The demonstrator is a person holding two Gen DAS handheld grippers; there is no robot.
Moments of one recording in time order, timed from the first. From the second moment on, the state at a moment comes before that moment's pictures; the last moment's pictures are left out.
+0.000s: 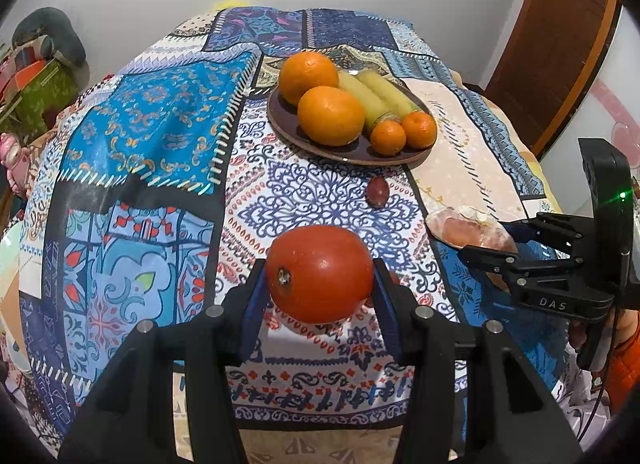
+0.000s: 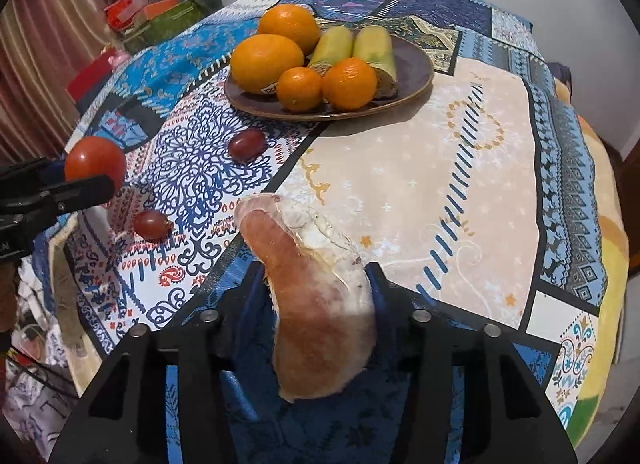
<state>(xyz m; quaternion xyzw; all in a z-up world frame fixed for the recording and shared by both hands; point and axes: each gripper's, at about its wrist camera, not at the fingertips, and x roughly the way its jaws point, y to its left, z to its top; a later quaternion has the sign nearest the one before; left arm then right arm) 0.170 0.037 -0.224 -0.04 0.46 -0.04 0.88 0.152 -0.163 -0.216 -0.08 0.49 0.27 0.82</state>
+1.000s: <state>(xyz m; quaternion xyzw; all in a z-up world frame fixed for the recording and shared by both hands) 0.266 0.007 -0.175 -0.02 0.40 -0.08 0.91 0.209 -0.184 -0.130 -0.02 0.38 0.24 0.89</state>
